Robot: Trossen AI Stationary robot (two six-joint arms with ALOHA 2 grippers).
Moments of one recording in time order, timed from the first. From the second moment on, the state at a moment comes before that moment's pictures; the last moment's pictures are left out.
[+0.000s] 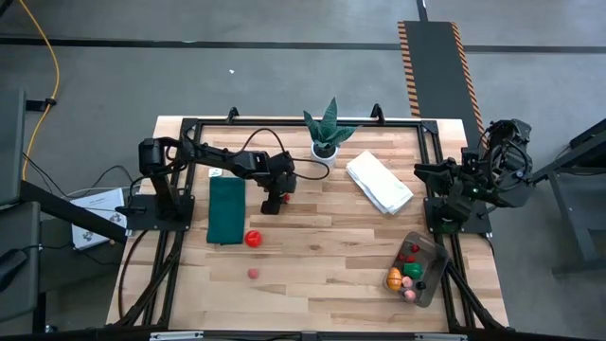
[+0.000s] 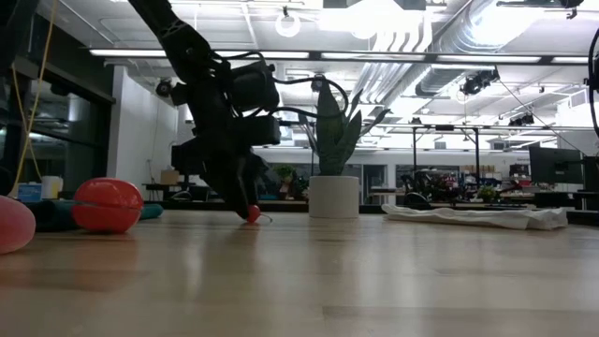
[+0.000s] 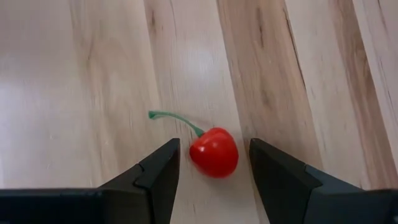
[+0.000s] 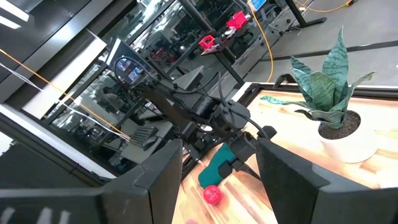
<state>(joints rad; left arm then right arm) 0.39 1.80 0.96 -0.32 0.22 0.41 0.98 0.54 0.90 -0.67 1.31 1.05</state>
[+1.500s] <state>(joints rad) 0.39 1.80 0.96 -0.32 0.23 0.33 0.98 0.54 0.90 -0.68 1.31 1.05</state>
